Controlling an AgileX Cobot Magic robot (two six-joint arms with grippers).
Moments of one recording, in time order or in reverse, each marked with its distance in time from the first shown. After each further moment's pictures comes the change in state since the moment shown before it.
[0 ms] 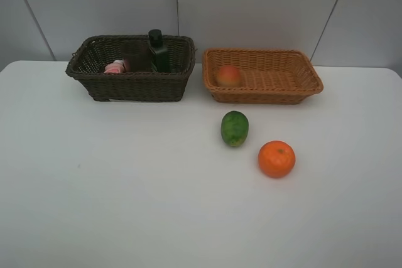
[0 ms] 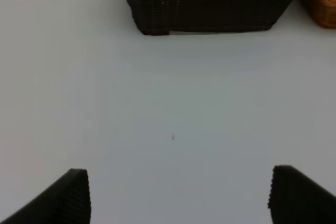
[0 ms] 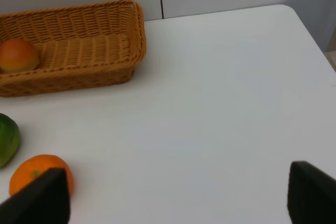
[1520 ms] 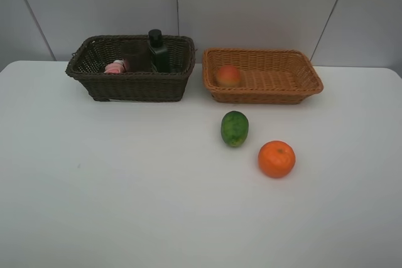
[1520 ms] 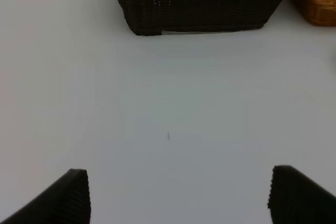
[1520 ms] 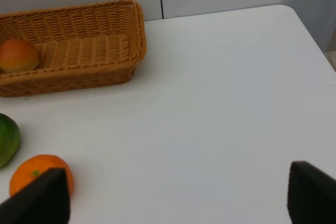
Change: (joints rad) left arm -0.031 0.000 0.000 0.014 -0.003 -0.019; right arm 0.000 0.000 0.000 0.000 0.000 0.000
